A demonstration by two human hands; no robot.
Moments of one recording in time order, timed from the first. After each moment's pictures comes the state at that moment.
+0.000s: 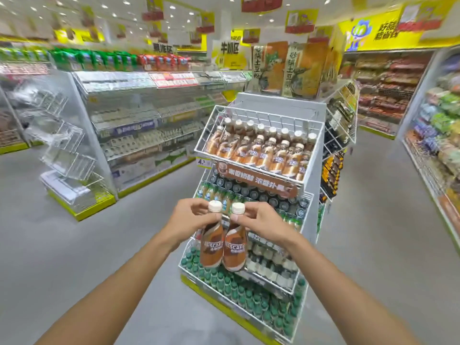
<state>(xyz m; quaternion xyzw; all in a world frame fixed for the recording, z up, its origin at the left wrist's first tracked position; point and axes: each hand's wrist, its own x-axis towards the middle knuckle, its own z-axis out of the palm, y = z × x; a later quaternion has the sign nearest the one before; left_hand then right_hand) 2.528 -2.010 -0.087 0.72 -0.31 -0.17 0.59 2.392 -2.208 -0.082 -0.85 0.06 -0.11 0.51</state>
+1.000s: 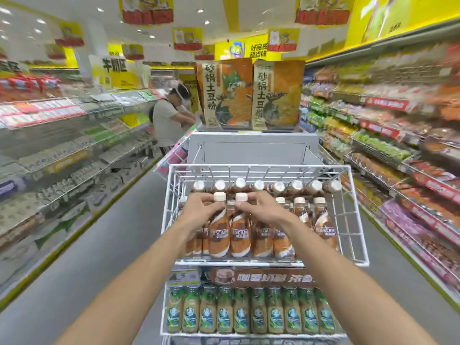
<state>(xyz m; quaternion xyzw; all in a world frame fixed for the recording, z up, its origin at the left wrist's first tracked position) 2.946 -2.345 -0.029 0.66 -0.46 -0.27 0.53 2.758 -2.446 -0.020 -0.81 0.35 -0.23 0.41</state>
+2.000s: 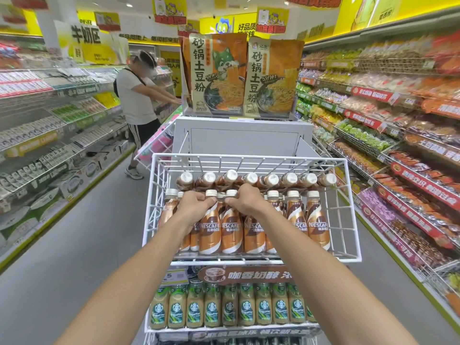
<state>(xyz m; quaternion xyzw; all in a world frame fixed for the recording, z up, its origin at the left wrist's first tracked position) 2.955 -2.394 -0.060 0.72 -0.40 -0.31 0.48 2.804 -2.468 -0.026 -0.80 0.53 -0.11 0.25</state>
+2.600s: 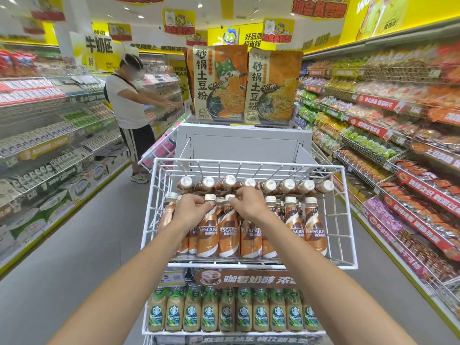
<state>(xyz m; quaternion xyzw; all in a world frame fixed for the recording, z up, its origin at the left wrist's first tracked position) 2.949 -2.379 -0.053 0.75 -0.45 -0.20 0.45 2.785 -2.447 -0.015 -0.80 0.50 -0.20 0.26</state>
